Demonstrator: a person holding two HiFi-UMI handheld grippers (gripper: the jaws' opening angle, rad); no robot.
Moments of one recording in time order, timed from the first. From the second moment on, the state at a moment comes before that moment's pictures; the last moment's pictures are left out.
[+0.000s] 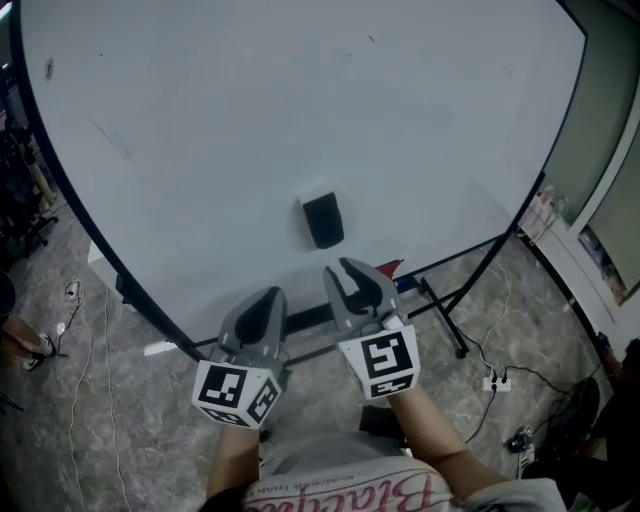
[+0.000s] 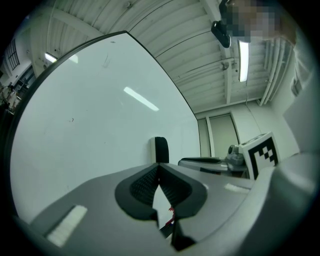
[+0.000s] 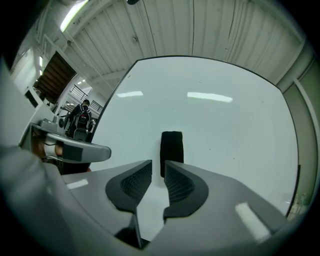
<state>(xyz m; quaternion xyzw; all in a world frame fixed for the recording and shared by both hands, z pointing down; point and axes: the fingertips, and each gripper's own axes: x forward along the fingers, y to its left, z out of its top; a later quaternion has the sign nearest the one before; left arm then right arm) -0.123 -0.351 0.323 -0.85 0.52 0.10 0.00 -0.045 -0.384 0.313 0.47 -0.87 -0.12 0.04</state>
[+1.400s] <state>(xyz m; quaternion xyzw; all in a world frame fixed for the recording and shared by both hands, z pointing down) -0.091 -0.341 0.340 -0.87 0.49 0.08 -0.01 -0.030 -0.335 0.350 0.42 -0.90 -0.04 0.02</state>
